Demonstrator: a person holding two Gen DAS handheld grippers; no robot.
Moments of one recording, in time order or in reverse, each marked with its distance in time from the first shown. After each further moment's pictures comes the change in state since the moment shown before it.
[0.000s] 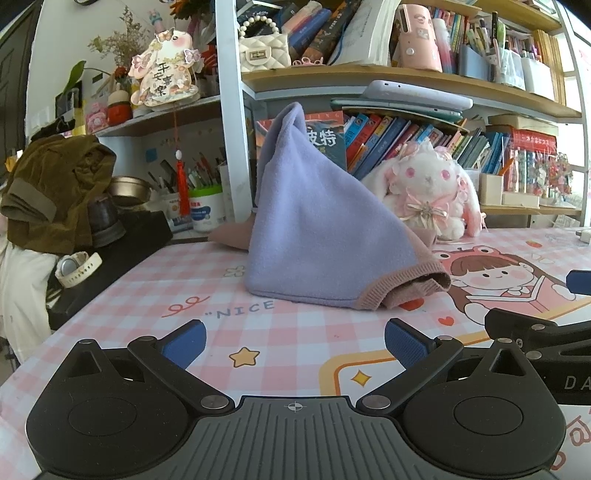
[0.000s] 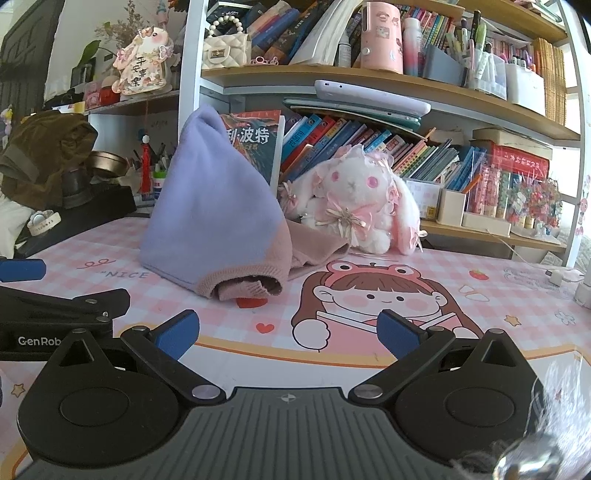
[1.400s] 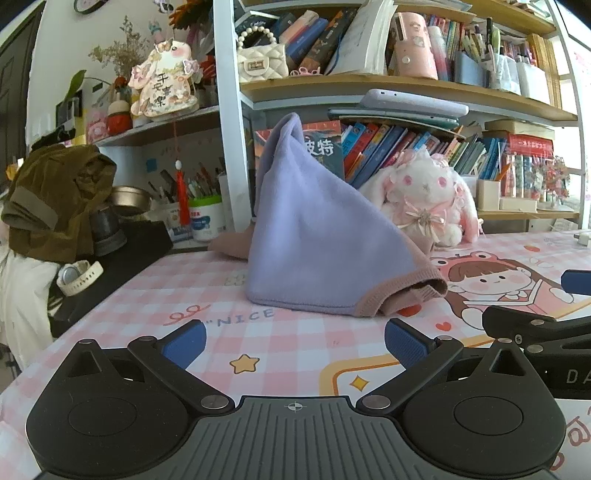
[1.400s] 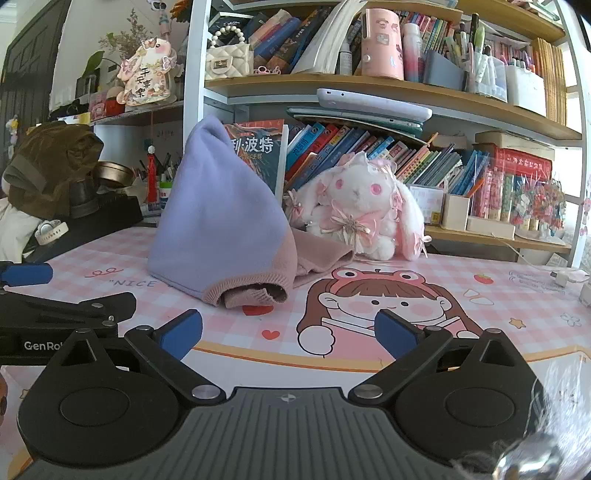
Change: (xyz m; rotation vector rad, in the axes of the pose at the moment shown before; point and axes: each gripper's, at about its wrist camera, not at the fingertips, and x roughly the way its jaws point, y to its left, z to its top) left arm -0.004 -0.003 0.001 0.022 -0.034 0.016; right arm -0.004 -0.003 -0.001 0.013 -0.030 0.025
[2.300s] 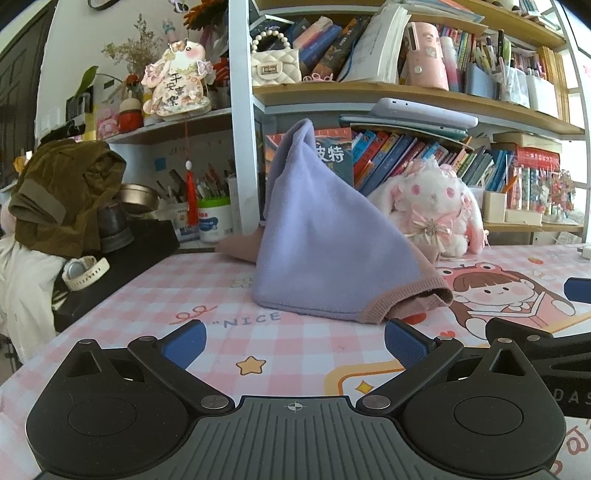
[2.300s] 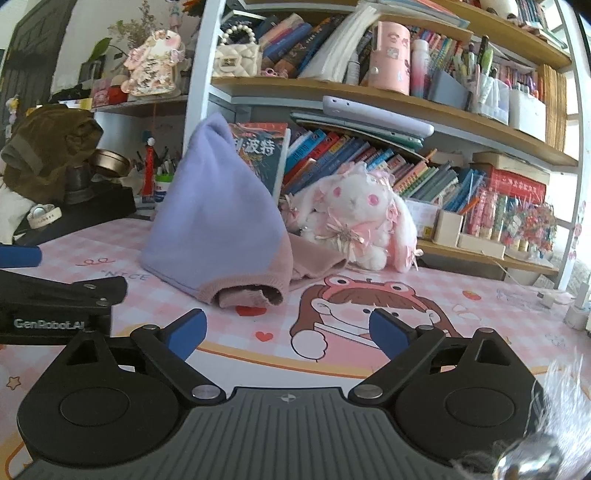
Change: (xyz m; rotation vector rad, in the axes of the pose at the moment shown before) left arm -0.003 0.006 0.000 -0.043 -0.016 0.012; right arm 0.000 0.012 -0.001 -0.072 -0.006 -0.057
